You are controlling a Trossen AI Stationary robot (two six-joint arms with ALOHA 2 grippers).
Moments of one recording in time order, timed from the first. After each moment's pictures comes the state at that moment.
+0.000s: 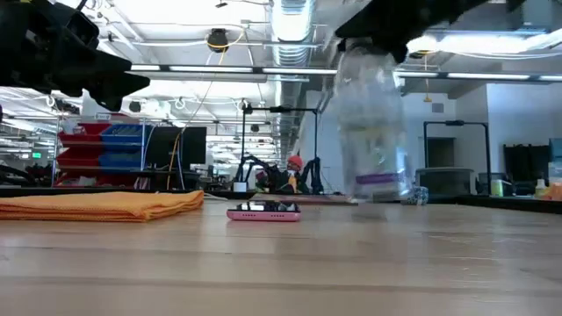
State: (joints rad) left arm 0.03 0.05 0.04 -0.04 0.01 -0.05; right arm 0.31 1.20 0.78 0.11 0.54 0.24
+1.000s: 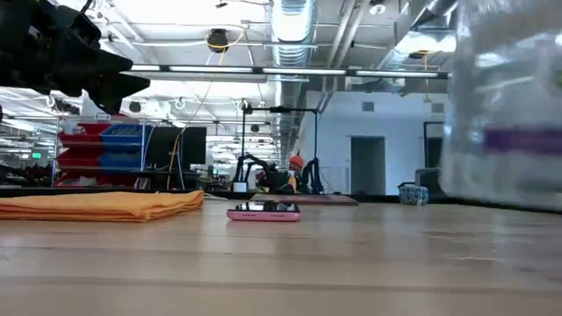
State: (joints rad) left arm 0.03 0.05 0.04 -0.04 0.01 -0.13; right arm 1.02 1.71 1.09 0.13 1.46 0.60
